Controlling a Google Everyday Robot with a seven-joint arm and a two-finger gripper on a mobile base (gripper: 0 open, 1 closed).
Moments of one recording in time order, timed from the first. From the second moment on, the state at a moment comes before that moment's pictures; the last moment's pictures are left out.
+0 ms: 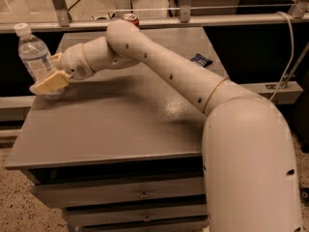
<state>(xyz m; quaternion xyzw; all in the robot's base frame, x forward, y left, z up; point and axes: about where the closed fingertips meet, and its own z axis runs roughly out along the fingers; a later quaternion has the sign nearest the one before) 0.612 0.300 0.876 -0.62 0.50 0.45 0.40</state>
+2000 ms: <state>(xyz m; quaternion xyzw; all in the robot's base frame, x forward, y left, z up) 0.611 0.119 0.870 -0.83 0.55 0.03 0.08</state>
